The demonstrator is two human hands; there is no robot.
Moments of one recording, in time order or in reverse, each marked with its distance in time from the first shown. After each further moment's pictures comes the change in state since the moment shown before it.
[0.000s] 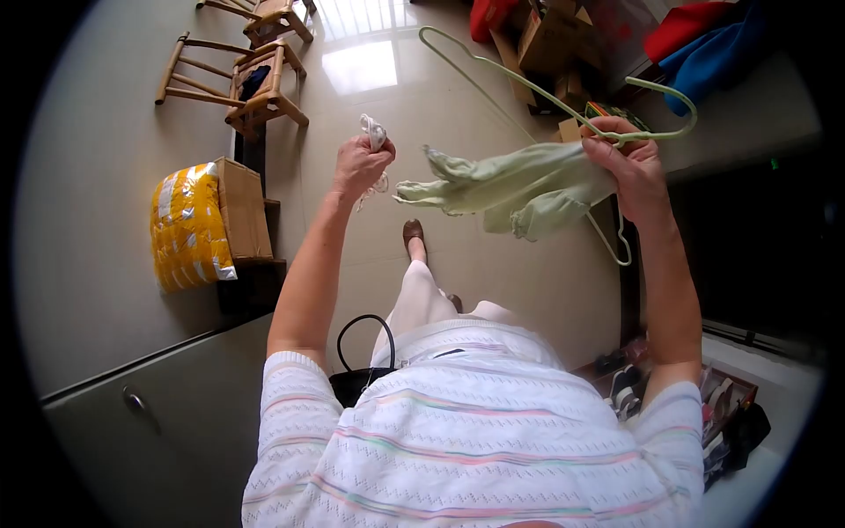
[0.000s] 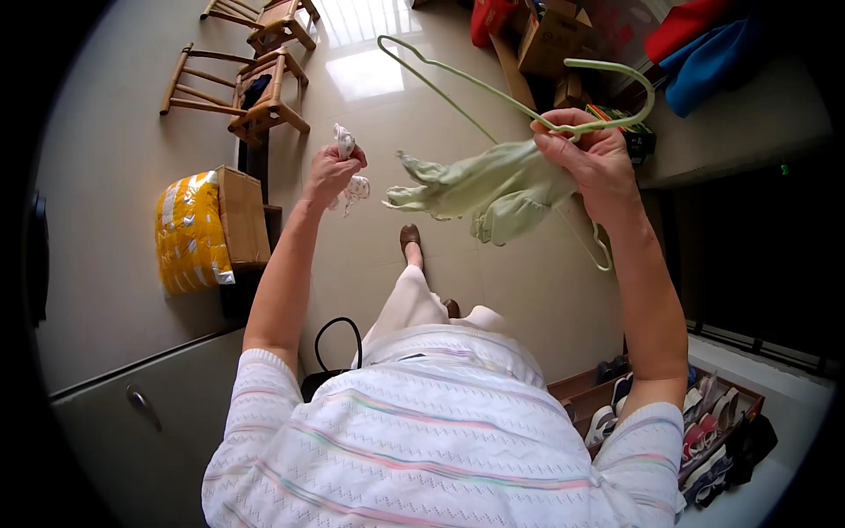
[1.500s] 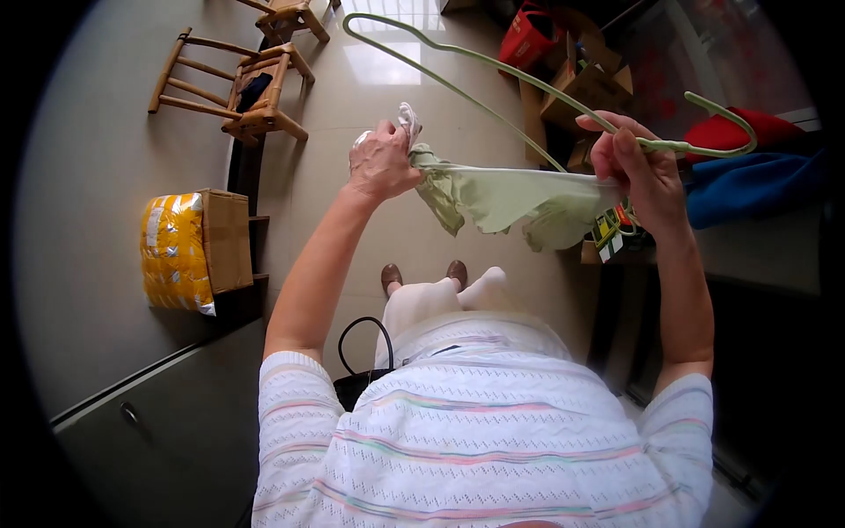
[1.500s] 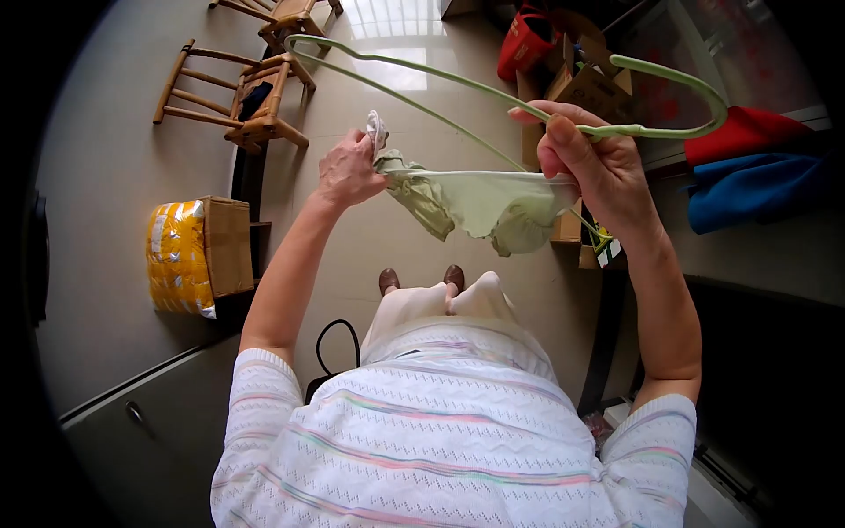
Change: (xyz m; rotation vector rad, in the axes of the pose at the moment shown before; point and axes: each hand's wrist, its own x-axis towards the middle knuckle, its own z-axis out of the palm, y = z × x) left_hand 0.225 0.093 0.040 0.824 0.233 0.046; right_hand 0.273 -0.023 -0.093 -0.161 -0.378 -0.164
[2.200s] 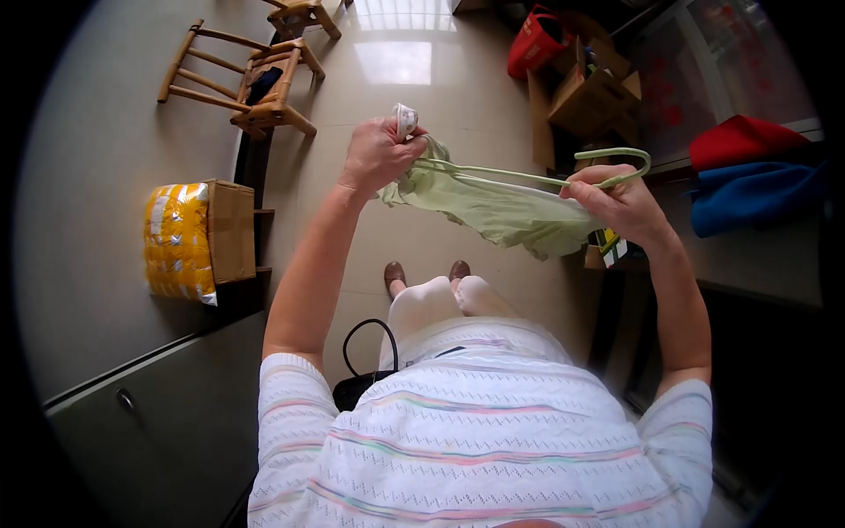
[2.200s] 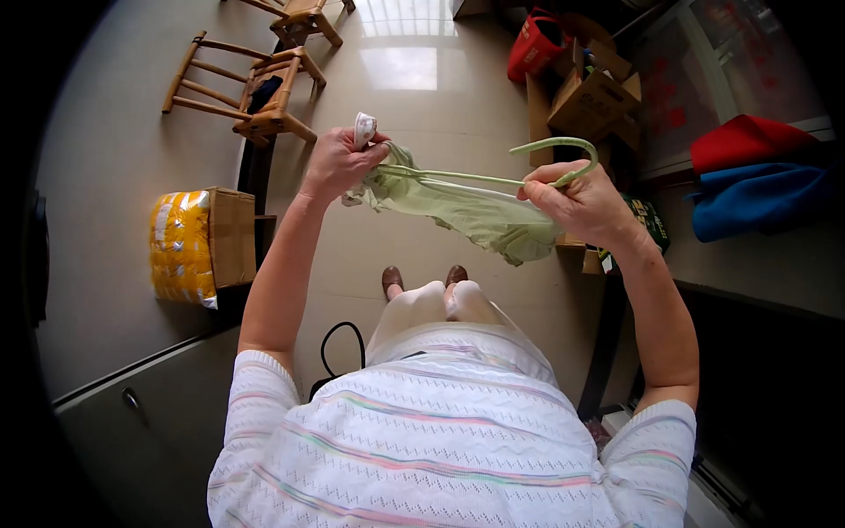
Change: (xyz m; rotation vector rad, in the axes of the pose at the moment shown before) left_hand -0.008 -0.007 -0.032 -0.847 -0.090 -0.137; right_hand -0.013 0.020 0.004 -0.336 -0.218 0.269
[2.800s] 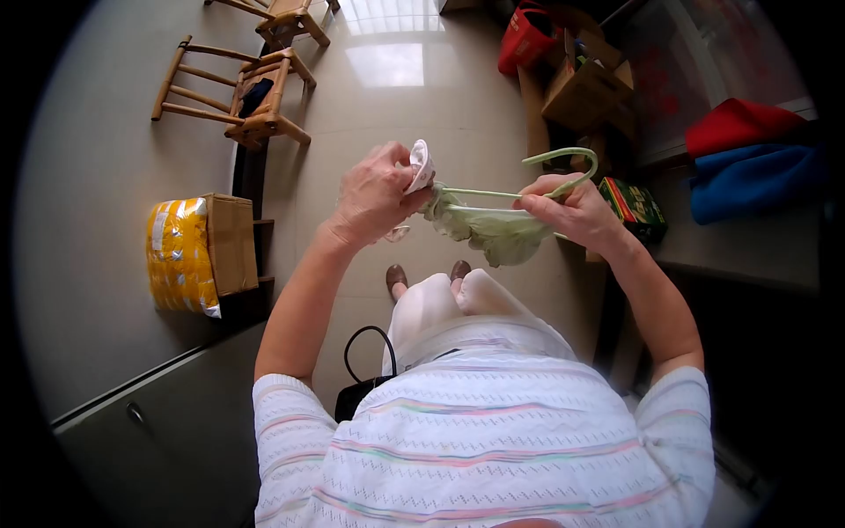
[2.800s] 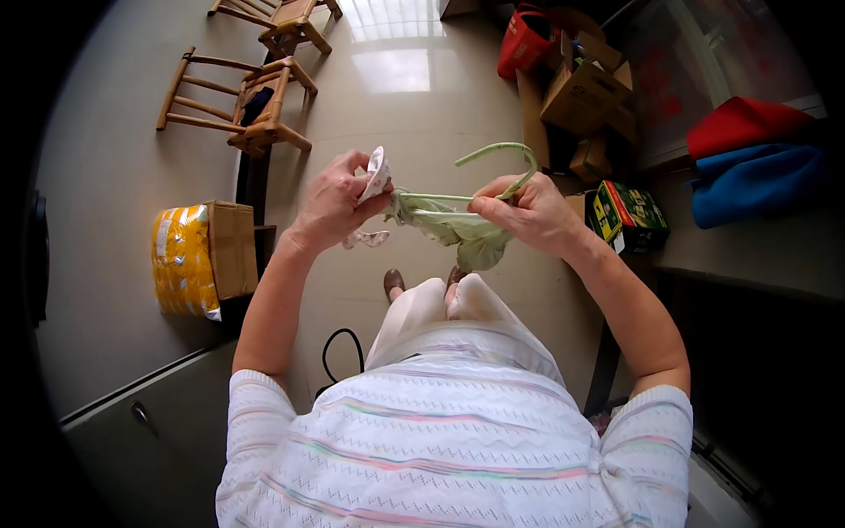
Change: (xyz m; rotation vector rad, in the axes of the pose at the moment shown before) left_hand -0.038 0.026 0.006 0.587 -0.078 0.462; right_hand 0.005 0.027 0.035 0.232 -0.034 -0.004
